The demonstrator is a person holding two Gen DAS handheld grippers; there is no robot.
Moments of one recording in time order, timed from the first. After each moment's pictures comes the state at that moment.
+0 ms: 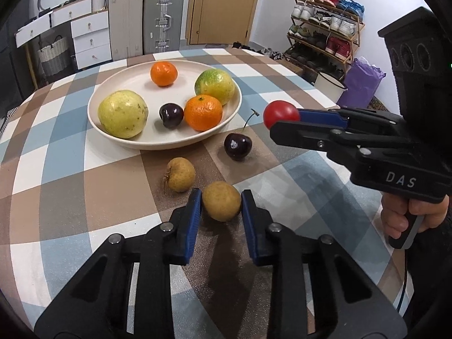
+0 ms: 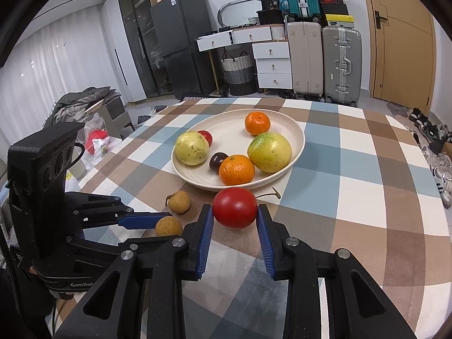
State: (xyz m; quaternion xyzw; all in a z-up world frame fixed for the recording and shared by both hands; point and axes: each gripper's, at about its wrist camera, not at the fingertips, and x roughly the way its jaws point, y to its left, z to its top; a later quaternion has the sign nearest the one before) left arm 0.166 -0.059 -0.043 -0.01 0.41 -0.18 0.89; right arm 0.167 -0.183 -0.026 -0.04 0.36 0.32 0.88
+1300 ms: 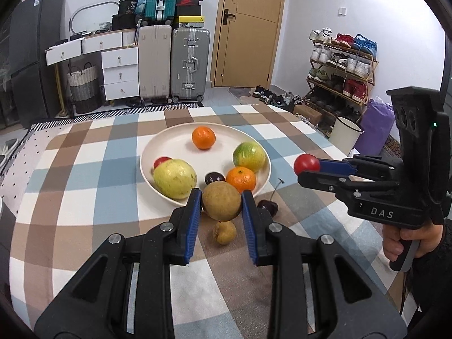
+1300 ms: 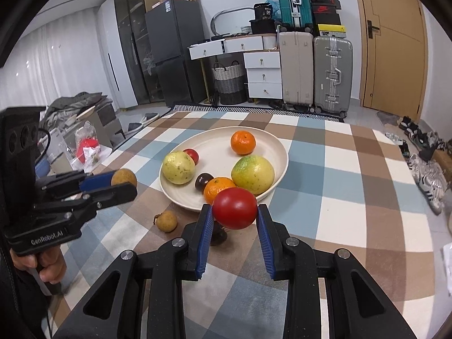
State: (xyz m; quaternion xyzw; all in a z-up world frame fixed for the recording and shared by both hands) left arm 0.158 -0.020 0.015 -0.03 0.31 -0.11 0.94; right arm 0.179 -0.185 -0.006 -0.06 0.34 0.29 0.89
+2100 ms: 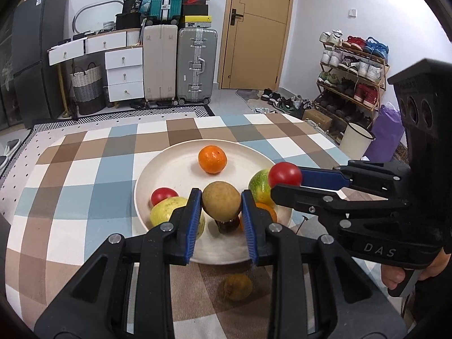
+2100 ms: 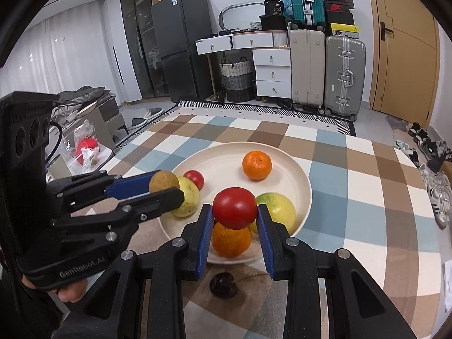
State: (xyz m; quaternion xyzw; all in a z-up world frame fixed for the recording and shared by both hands) left arm 0.236 -0.026 0.008 -0.03 0.31 -0.10 0.94; right arm 0.237 -0.138 -0.001 -0.06 0.35 0.31 0.88
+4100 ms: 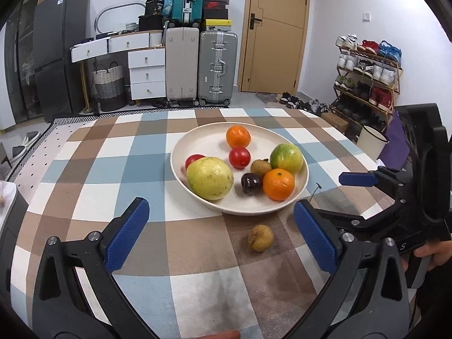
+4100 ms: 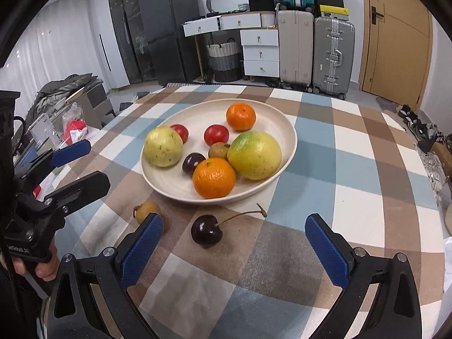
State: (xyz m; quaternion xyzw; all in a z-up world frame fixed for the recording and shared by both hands) left arm 0.172 -0.007 -0.005 -0.03 0.30 -0.05 0.95; right arm 0.207 -0.160 -0.043 -0.07 0.39 0.27 0.88
